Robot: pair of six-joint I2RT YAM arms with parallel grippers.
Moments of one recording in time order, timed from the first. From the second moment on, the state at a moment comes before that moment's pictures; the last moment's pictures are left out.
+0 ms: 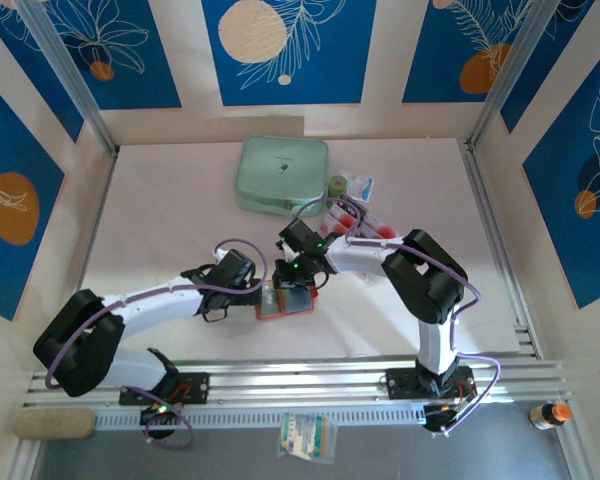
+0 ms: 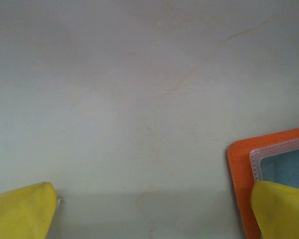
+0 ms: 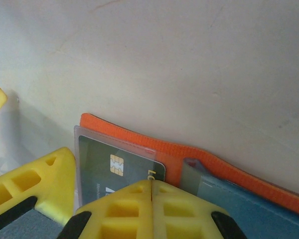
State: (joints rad) left arm -0.70 1.35 0.60 -0.40 -0.25 -0.65; right arm 0.82 1.90 1.13 -0.32 -0.40 0.70
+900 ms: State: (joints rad) left arm -0.80 1.31 0.82 -0.47 -0.18 -0.68; right arm 0.67 1.69 0.99 -0.36 -0.41 0.64
